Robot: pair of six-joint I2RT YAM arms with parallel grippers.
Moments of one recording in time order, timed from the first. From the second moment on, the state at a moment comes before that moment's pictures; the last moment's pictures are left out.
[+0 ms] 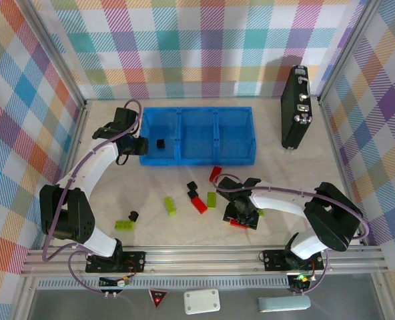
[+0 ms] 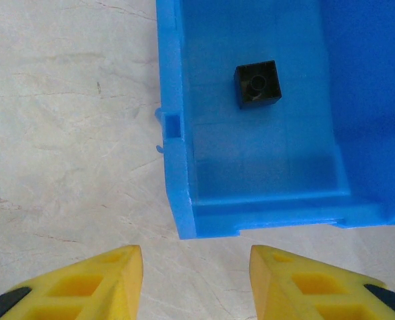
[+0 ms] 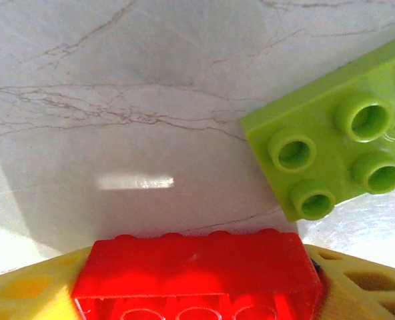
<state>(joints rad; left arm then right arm) -0.18 1.53 1.27 -0.76 -0.07 -0.10 0.90 1.49 0.77 -0.84 -0.03 1.18</state>
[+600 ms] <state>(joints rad) -0.18 1.53 1.27 -0.76 -0.09 -0.10 0.90 1.43 0.89 -0.97 0.07 1.11</state>
